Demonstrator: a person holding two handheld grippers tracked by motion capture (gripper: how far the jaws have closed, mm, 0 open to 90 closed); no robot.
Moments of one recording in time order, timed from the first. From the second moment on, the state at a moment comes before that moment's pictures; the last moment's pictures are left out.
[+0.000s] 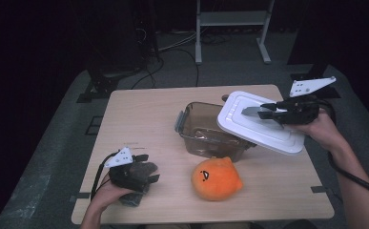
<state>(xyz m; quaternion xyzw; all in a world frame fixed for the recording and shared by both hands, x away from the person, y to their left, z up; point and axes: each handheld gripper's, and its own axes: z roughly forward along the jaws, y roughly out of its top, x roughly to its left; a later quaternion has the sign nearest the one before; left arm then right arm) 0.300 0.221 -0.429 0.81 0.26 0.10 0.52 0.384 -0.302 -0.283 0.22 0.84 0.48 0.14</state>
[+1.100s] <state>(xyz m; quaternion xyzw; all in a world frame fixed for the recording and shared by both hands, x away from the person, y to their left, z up) 0.301 0.222 -0.429 0.81 0.26 0.10 0.52 0.355 -0.345 -0.290 0.24 0.83 0.48 0.15</state>
